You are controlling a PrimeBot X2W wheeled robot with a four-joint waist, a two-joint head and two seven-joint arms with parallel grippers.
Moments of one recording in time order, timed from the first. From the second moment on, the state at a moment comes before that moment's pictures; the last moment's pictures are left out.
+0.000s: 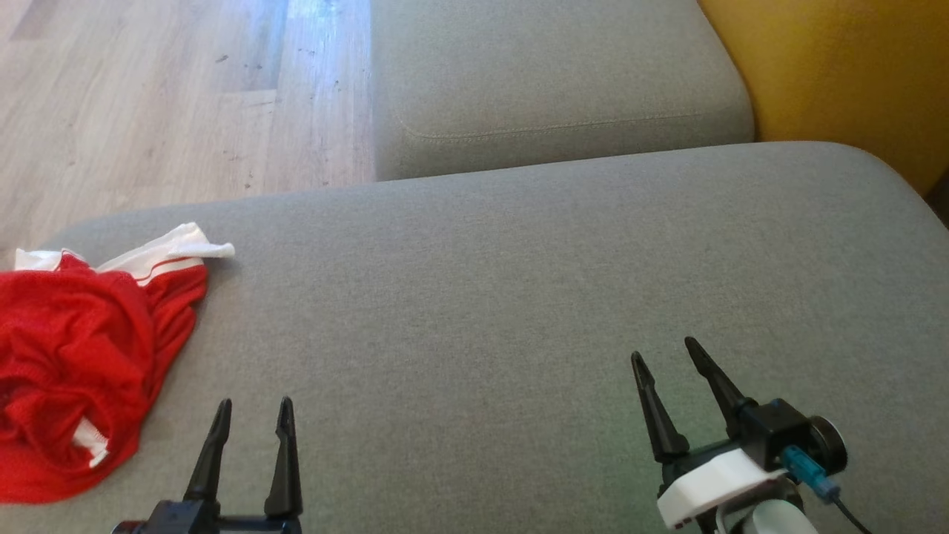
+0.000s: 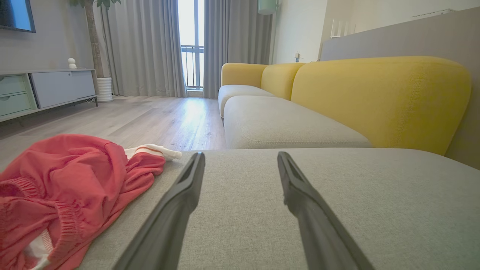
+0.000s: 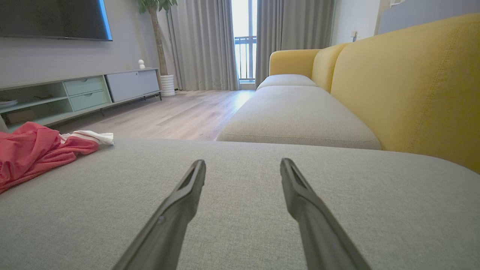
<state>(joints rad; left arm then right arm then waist) 0.16 0.04 -0.05 0.15 -0.12 -0.10 -0.25 -0.01 -0.04 0.20 0.33 0.05 0.13 -0.25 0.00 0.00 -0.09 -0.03</state>
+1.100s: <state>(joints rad) 0.23 0.06 0.11 0.14 -0.10 -0.11 -0.25 0.06 -0.04 0.27 0.33 0.11 0.13 -0.25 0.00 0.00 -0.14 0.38</state>
